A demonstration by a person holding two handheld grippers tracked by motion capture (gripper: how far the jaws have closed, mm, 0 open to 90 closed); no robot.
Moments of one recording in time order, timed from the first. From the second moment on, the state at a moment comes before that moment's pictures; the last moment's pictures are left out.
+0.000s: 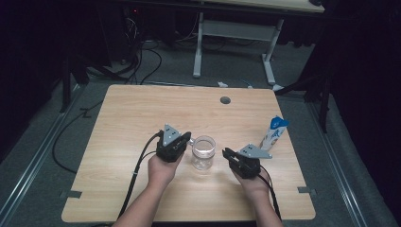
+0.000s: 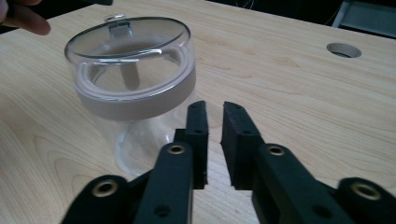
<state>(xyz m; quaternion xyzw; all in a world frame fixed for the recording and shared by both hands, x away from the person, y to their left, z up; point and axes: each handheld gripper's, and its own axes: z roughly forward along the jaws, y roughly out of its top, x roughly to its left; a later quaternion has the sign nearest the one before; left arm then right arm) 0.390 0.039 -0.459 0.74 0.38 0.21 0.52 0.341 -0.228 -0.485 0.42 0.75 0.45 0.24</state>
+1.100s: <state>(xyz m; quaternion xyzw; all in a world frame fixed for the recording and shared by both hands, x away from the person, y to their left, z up) 0.388 0.033 -0.466 0.74 0.37 0.23 0.51 0.337 -0.219 -0.482 0.41 0.75 0.46 0.23</state>
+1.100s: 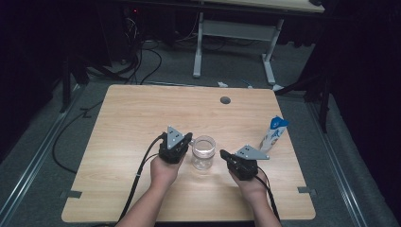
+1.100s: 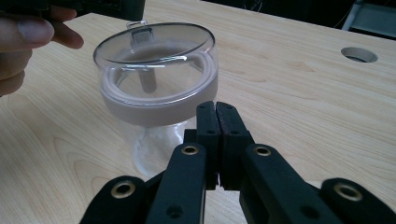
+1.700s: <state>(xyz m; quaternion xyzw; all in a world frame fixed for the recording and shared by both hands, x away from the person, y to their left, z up) 0.389 0.034 -0.468 0.73 0.38 0.23 0.52 0.335 -0.210 -0.481 0.39 0.76 0.47 0.23</state>
